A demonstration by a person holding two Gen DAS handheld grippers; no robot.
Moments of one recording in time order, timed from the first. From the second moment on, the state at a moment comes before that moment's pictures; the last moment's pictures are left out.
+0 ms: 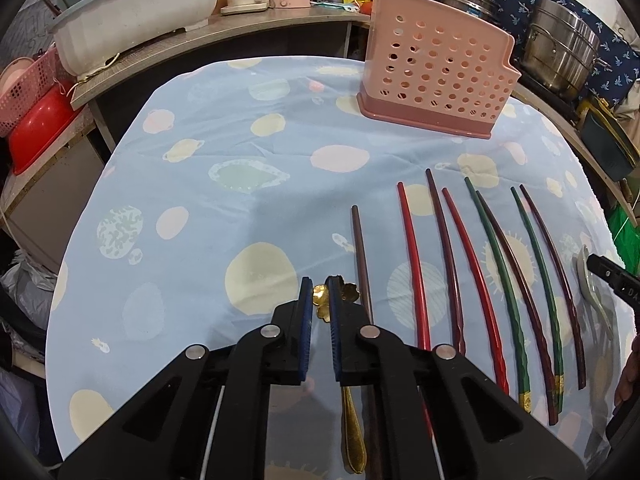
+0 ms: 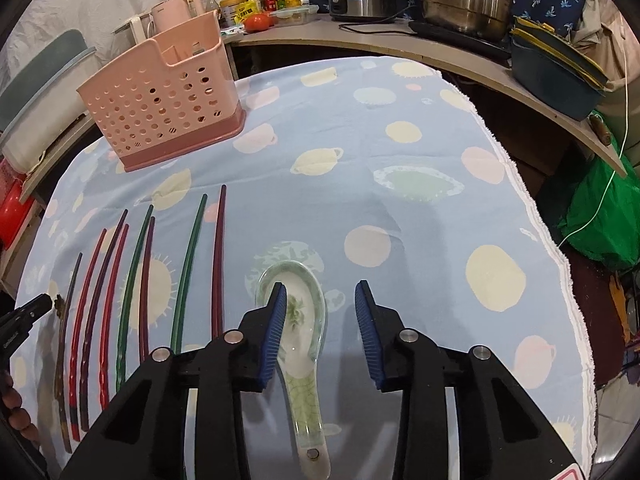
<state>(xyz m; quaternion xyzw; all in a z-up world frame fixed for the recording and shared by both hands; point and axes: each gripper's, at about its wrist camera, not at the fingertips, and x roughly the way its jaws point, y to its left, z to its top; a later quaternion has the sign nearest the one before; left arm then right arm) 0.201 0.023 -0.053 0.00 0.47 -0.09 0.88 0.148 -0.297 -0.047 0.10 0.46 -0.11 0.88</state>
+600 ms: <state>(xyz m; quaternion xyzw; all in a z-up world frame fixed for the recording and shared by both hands) 0.197 0.021 -0.047 0.00 0.46 -0.10 0.88 0.147 -0.291 -0.045 0.11 0.45 -0.08 0.88</state>
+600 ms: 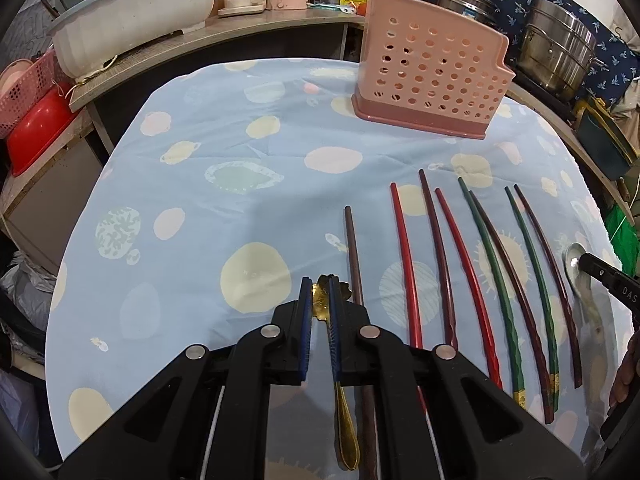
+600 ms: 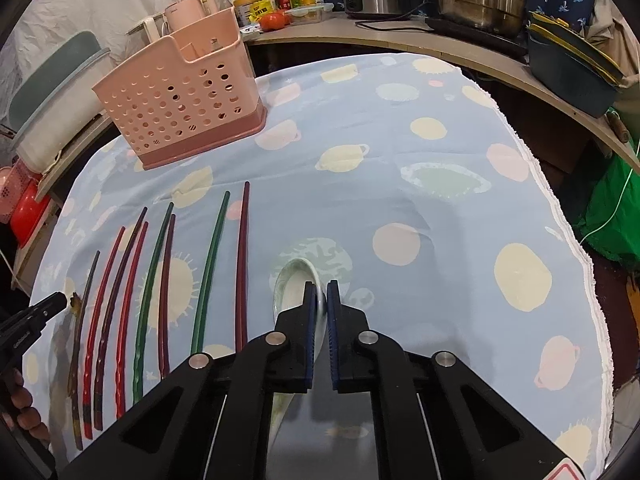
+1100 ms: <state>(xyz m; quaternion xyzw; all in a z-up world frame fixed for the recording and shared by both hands) 0.175 0.031 -0.027 0.00 0.45 -0.10 0.89 0.104 -0.280 -0.004 0.11 0.42 -0.09 0.90</state>
